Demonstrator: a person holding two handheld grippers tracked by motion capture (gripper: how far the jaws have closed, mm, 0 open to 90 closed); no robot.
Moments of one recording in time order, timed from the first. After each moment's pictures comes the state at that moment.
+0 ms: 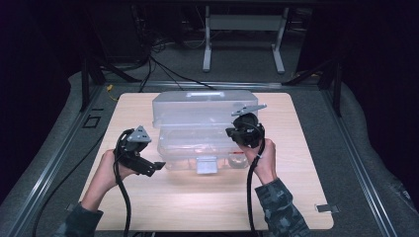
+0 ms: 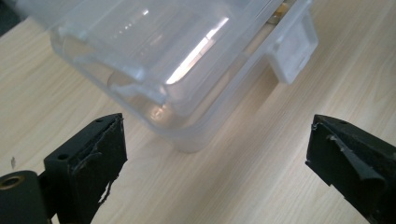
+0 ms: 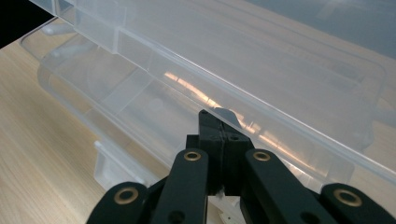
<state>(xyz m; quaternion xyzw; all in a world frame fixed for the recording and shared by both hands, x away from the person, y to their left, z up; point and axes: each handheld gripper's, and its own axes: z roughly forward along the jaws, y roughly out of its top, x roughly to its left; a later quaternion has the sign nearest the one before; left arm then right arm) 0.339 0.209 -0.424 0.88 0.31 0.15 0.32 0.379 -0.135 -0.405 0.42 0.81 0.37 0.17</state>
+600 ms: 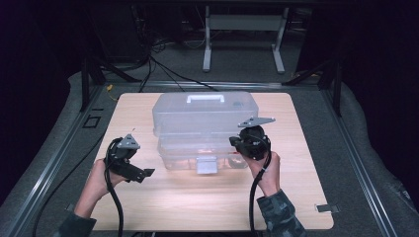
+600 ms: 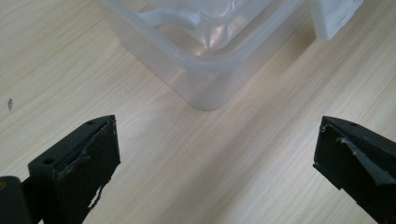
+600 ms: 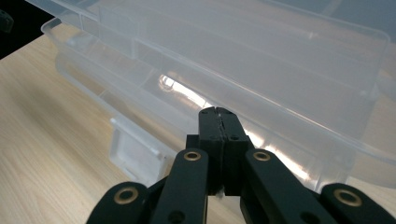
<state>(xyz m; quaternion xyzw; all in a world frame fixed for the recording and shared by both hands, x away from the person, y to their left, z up) 0.333 0.237 -0.453 0.88 0.35 0.13 0.30 0.351 -0.147 -0.416 0.42 0.80 0.39 0.17</state>
